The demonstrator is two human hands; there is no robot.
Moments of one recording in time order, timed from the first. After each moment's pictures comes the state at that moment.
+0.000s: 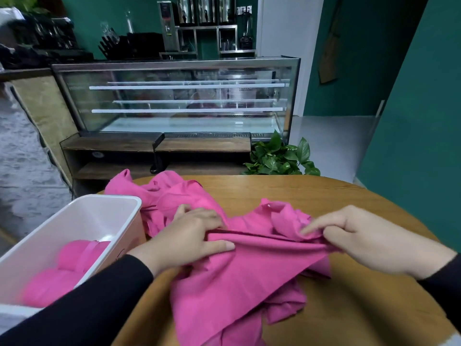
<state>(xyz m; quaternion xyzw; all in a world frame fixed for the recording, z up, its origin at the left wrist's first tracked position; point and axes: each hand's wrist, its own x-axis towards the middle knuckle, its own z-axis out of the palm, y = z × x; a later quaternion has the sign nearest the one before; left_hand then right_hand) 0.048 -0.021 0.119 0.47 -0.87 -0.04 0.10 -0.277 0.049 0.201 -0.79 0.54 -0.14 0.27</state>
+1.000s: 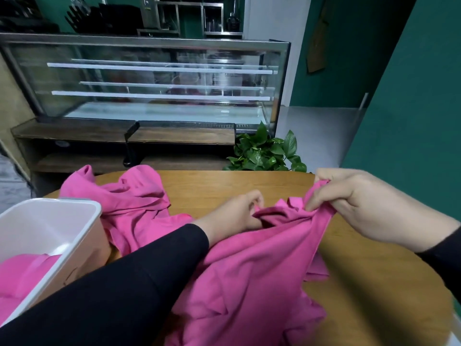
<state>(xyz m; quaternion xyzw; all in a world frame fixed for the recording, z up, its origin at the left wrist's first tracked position) -0.083 -0.122 0.102 0.44 -0.81 -0.33 0.20 -0.315 -0.021 0.216 -0.85 0.48 -0.21 0.11</state>
